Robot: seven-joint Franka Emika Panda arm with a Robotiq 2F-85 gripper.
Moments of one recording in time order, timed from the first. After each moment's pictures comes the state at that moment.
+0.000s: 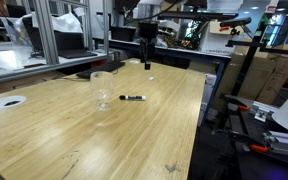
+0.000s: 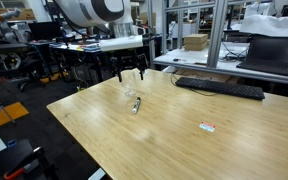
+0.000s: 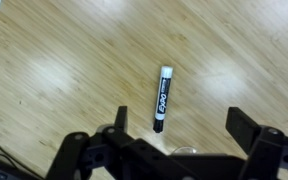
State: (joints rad) arm 0.08 0.29 0.04 -2.15 -0.11 2.46 -0.50
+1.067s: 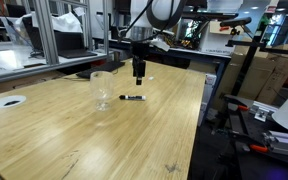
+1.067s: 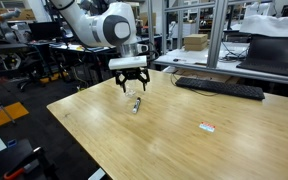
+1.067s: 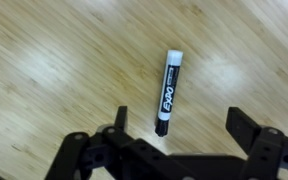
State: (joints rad) arm 0.06 0.47 0.07 -2.08 -0.11 2.59 -0.50
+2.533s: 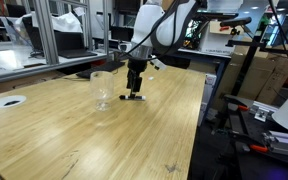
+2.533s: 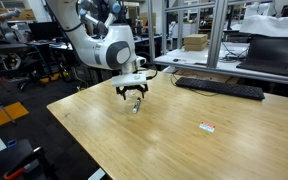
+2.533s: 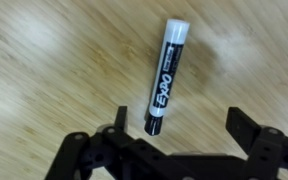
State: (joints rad) arm -0.09 0.61 0.22 -2.11 -0.18 2.88 -0.51
